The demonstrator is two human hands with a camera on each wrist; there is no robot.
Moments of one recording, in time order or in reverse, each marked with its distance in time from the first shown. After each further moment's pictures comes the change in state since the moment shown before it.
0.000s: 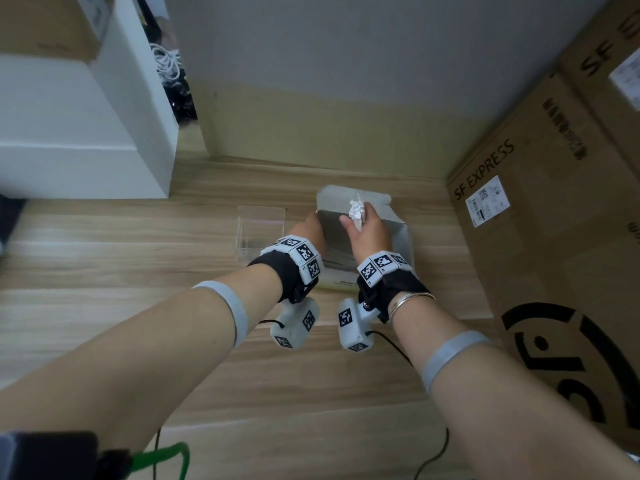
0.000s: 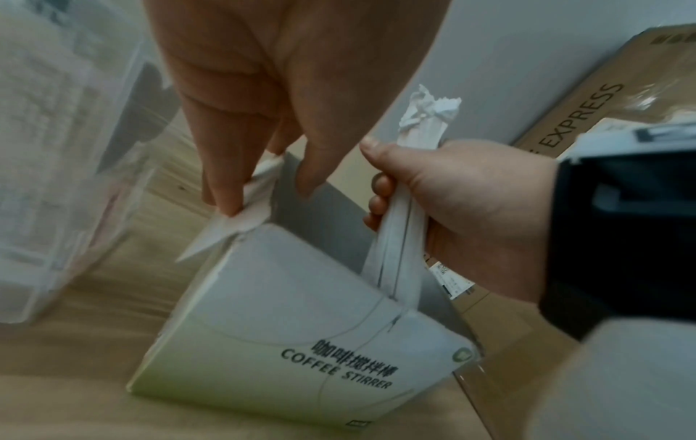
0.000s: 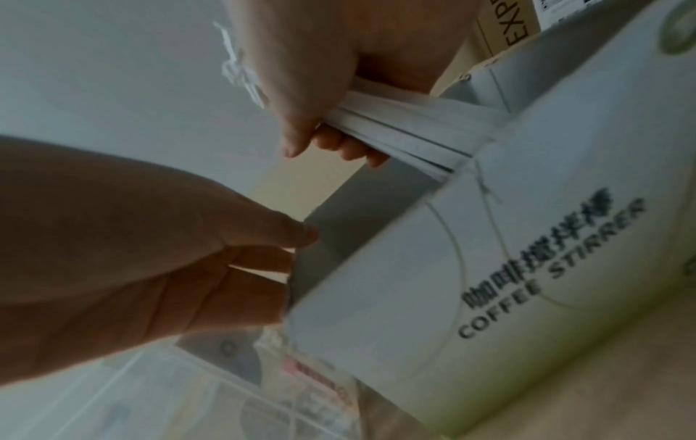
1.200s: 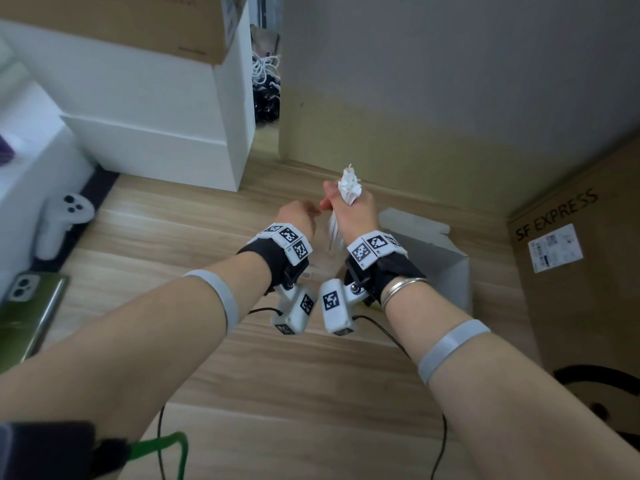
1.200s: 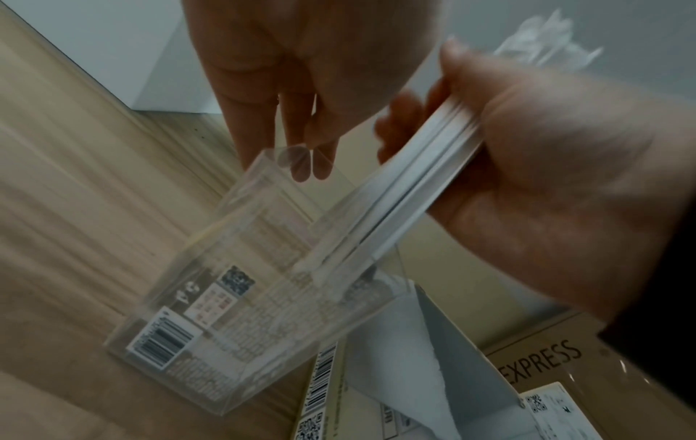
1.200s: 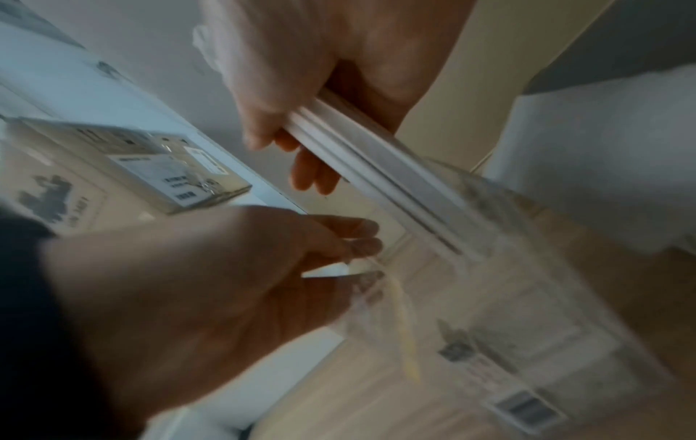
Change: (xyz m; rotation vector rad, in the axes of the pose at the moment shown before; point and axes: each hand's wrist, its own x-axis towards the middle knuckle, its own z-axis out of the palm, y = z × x) left_hand -0.013 -0.093 -0.071 -0.398 0.268 -0.196; right_hand -0.008 -0.116 0.072 0.269 -0.213 -0.128
